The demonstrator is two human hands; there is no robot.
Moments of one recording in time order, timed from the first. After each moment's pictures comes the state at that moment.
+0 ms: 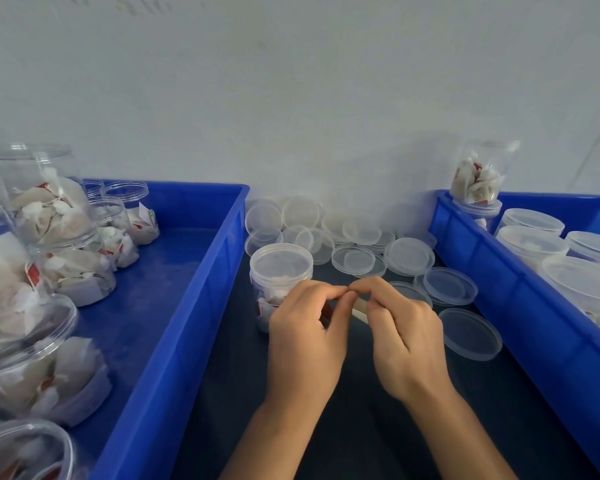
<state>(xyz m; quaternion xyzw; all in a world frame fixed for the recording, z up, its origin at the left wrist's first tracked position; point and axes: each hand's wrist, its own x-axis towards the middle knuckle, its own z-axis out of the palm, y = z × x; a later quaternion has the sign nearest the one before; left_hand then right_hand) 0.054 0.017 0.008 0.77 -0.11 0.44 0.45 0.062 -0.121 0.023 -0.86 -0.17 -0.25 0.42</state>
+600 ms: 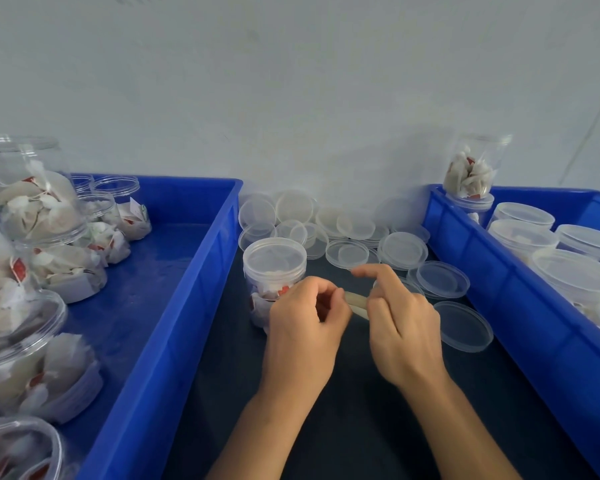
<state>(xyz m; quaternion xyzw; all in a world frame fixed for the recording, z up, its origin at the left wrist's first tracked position) 0.050 0.015 0.014 0.81 -0.07 0.33 0.48 0.067 -0.127 0.020 -0.89 -0.13 -0.26 0.36</state>
